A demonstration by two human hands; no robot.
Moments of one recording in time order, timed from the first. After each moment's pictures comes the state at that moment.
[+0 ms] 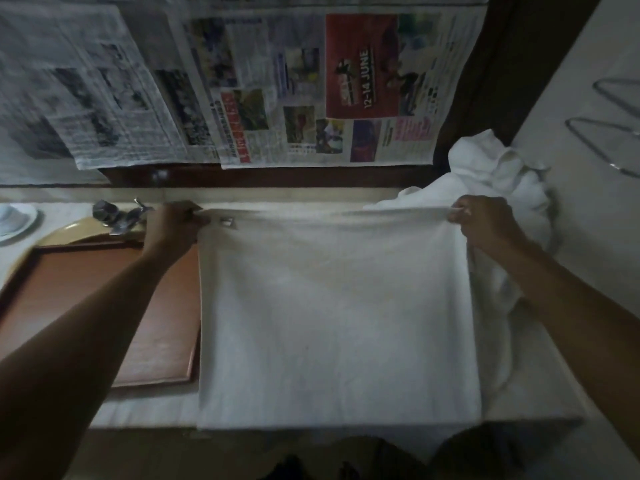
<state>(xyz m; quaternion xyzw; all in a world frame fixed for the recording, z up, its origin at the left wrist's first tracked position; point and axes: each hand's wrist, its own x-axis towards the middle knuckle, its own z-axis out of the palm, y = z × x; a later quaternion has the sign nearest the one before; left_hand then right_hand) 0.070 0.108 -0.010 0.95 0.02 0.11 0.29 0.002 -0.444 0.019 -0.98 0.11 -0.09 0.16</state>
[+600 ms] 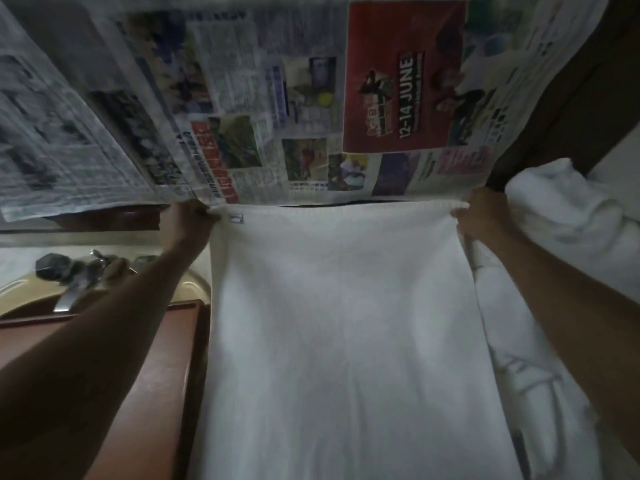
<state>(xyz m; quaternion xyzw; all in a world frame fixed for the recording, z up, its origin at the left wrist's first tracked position) 0.294 0.071 -0.049 0.95 0.10 0.10 0.29 0.246 -0.440 -0.025 -0.95 0.25 -0.03 0.16</state>
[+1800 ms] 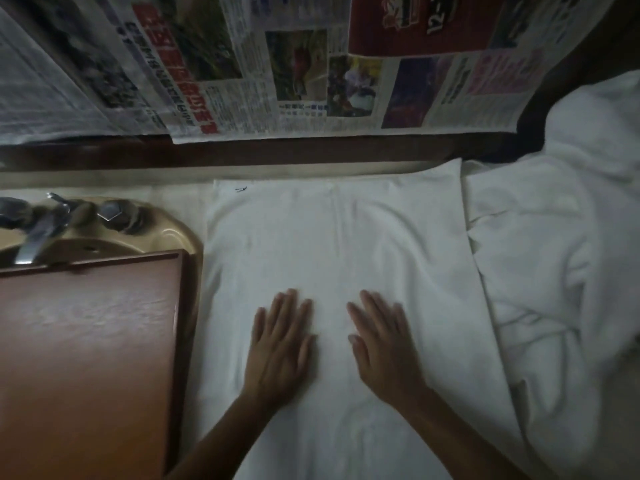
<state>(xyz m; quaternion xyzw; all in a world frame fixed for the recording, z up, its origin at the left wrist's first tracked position) 0.030 -0.023 -0.231 0.97 -0.18 -0.02 0.18 0.000 -0.259 -0.228 -0.99 -0.08 -0.05 0.14</state>
